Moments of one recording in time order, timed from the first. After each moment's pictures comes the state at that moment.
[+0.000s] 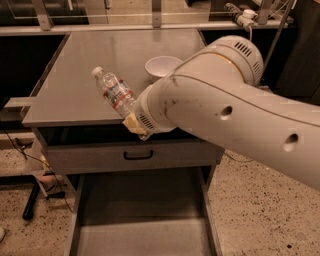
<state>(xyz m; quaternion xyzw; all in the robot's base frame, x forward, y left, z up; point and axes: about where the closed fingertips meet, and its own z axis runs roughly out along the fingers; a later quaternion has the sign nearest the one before) 0.509 0.043 0.898 -0.42 0.81 0.05 0.40</state>
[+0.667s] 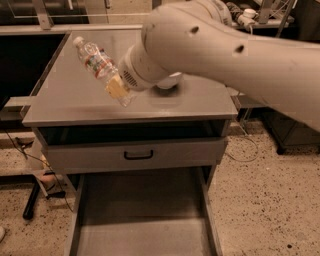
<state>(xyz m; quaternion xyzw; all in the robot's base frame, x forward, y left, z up) 0.589 0.085 0.930 -0.45 0.79 0.09 0.41</state>
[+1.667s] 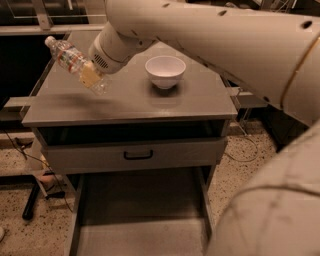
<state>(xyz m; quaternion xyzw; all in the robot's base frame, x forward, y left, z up) 0.653 0.168 0.915 -0.51 0.77 0.14 0.37</state>
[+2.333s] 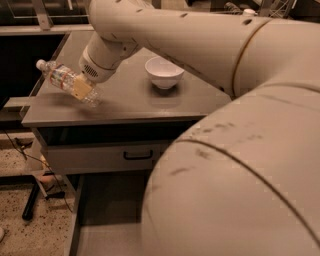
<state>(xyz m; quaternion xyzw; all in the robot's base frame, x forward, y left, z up) 0.651 0.204 0.872 -0.56 0.76 0.15 0.30</state>
